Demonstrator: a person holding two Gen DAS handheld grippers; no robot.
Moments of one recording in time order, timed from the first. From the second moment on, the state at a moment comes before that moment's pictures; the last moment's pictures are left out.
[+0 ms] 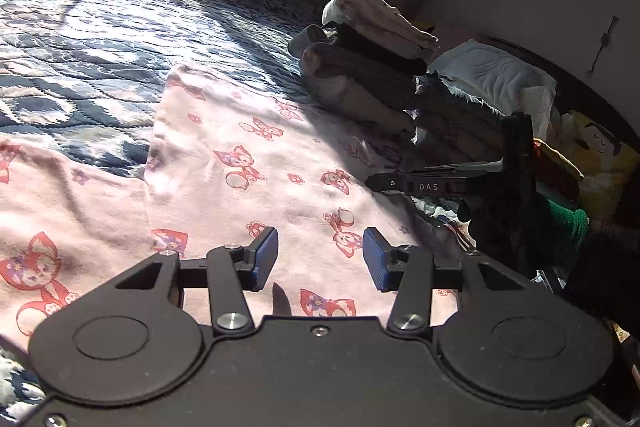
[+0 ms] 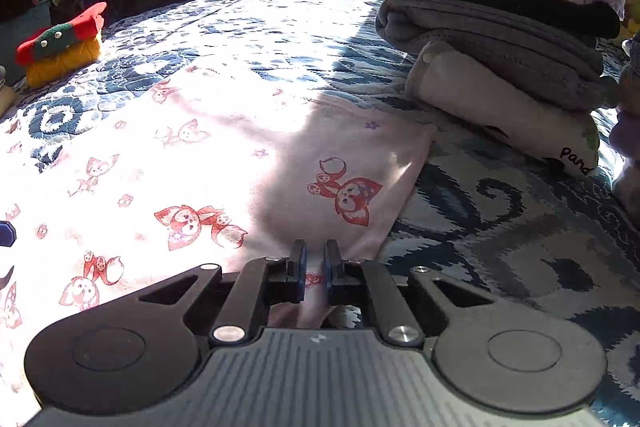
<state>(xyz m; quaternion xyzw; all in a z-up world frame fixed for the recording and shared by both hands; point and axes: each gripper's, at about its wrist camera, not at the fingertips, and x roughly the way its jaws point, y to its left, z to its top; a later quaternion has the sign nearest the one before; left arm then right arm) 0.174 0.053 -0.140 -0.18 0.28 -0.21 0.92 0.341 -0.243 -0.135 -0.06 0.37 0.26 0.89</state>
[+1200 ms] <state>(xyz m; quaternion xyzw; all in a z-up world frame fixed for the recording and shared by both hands) 0.422 0.130 -0.115 -0.14 0.37 -0.08 0.91 0.442 -0.282 -0.121 0.12 0.35 0.19 0.91</state>
